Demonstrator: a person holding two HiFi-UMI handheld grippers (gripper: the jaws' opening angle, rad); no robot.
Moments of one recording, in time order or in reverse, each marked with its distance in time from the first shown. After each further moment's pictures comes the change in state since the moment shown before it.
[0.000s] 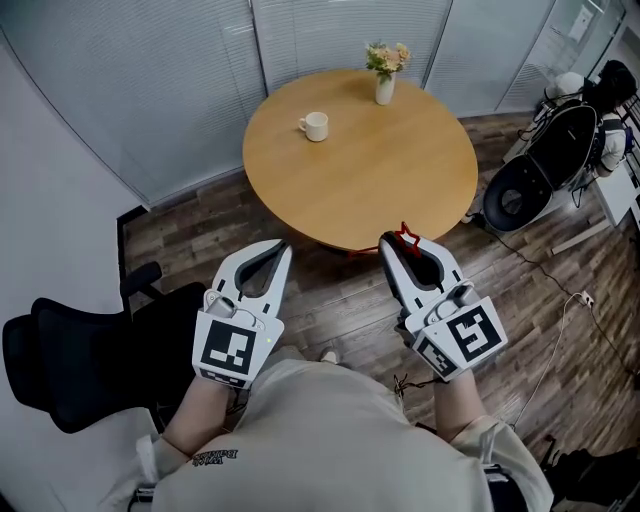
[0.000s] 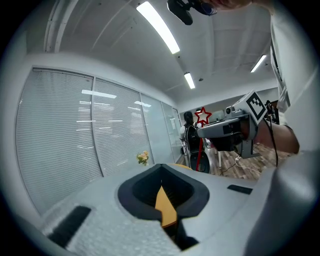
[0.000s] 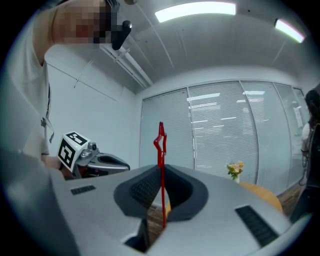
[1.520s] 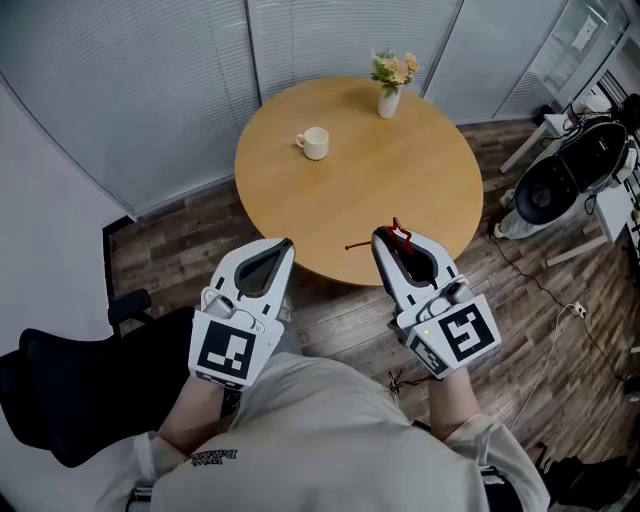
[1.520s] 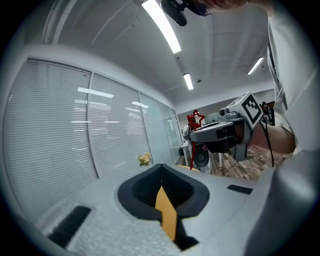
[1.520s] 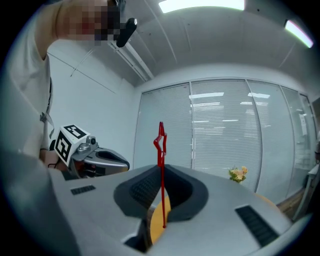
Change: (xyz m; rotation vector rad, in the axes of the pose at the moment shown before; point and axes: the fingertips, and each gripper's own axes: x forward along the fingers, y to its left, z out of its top) left arm 0.082 0.080 -0.012 -0.033 -0.025 -0.045; right arm 0.115 -0.053 -0.011 -0.071 0.027 -0.008
